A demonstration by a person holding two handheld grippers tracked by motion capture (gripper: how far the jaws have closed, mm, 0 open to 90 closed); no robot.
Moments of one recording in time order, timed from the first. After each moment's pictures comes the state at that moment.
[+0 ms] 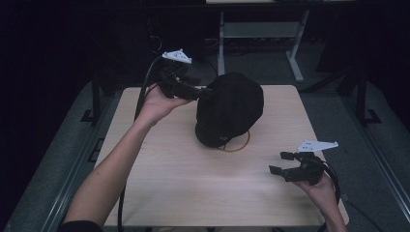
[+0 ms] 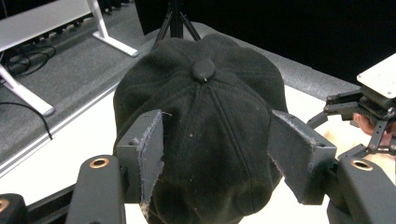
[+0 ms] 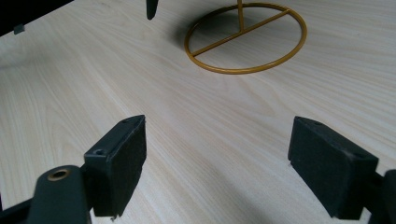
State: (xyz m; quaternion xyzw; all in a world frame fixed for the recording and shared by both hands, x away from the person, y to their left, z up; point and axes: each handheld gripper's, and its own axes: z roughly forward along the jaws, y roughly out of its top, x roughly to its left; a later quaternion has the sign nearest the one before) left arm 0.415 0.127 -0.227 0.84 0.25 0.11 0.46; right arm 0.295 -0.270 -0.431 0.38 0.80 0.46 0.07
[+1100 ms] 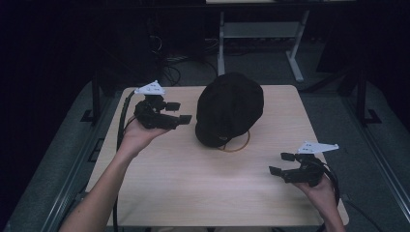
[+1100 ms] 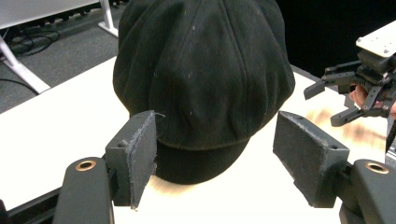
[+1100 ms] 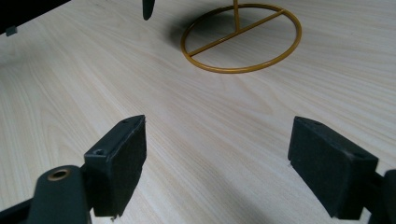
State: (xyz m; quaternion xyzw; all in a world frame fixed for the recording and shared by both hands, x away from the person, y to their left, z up) left arm 0.368 0.184 -0.283 0.82 0.29 0.10 0.48; right arm 0.290 -0.269 -0.432 0.39 0.79 0.46 0.08
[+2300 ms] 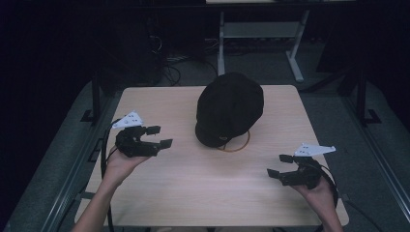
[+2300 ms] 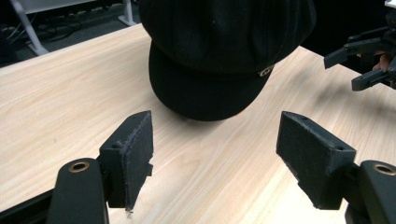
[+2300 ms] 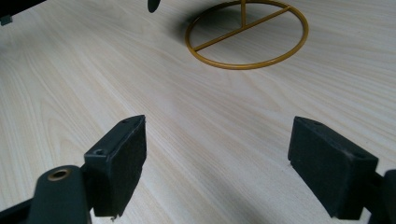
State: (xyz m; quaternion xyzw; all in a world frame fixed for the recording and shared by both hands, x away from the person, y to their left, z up) left arm 0.323 0.237 -0.340 0.80 0.33 0.12 0.48; right arm 0.283 -0.261 -0.431 0.38 0.80 0.45 0.09
